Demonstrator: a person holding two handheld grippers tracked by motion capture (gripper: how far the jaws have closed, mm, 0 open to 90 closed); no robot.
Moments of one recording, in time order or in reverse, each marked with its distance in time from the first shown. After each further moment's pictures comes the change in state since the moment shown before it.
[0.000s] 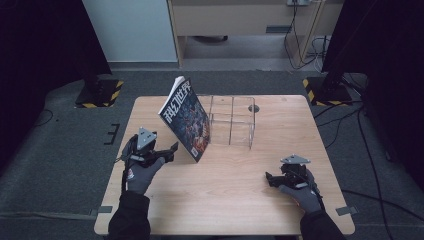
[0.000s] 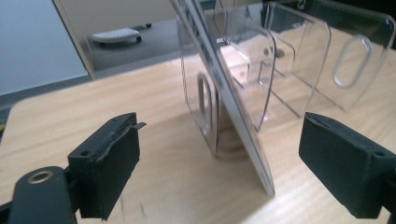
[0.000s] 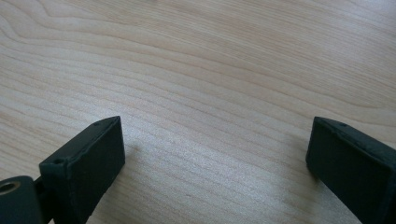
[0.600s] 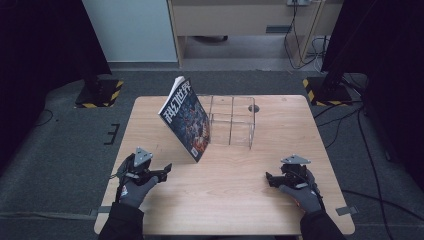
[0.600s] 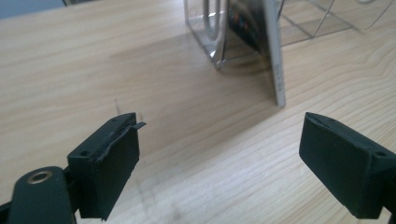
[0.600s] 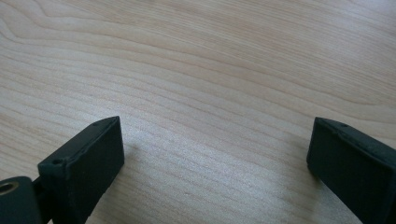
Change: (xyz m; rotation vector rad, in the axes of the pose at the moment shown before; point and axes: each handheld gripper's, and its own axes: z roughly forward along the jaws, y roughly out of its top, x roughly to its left) left arm 0.014 -0.064 -0.003 0.168 0.006 -0.027; right arm 0.000 -0.001 -0.001 0.001 -0.008 0.009
